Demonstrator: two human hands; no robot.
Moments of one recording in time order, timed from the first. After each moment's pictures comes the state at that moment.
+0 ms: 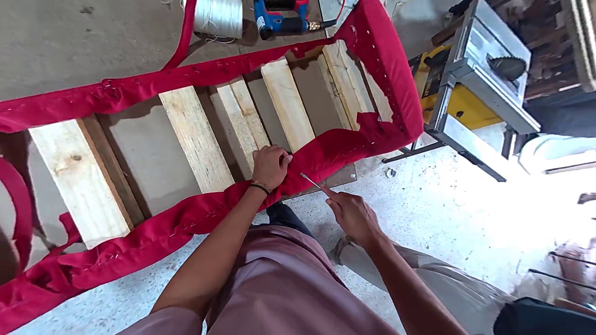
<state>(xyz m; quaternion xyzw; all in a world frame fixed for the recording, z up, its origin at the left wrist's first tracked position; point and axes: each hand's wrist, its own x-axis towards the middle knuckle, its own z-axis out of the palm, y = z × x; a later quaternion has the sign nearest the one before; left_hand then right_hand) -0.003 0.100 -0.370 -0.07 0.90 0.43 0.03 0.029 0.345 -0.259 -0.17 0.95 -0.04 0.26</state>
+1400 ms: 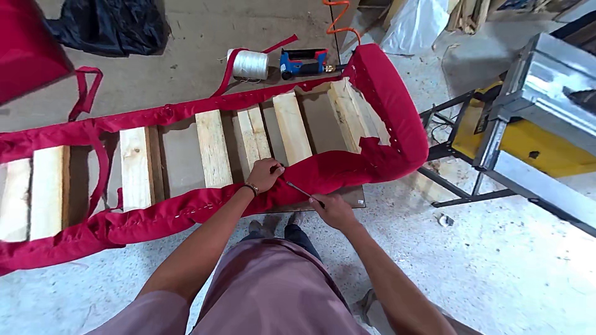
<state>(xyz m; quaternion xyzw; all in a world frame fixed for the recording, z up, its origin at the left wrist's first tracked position) -0.005 0.098 -0.365 -0.07 0.90 0.43 0.02 -0.041 0.382 -0.341 -0.35 0.87 -0.21 0.28</state>
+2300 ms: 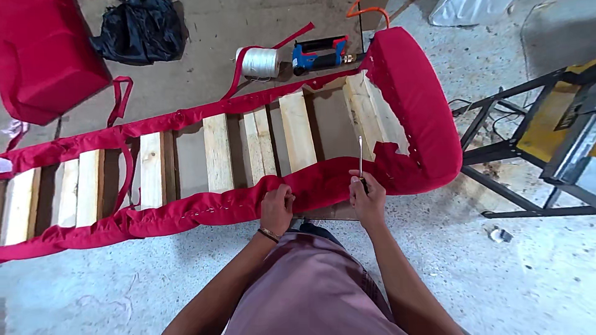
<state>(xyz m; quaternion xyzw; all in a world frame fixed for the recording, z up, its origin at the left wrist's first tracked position) 0.041 0.208 -0.330 -0.25 0.91 0.31 -0.09 -0.109 0.405 -0.338 -0.12 0.77 -0.61 0.15</state>
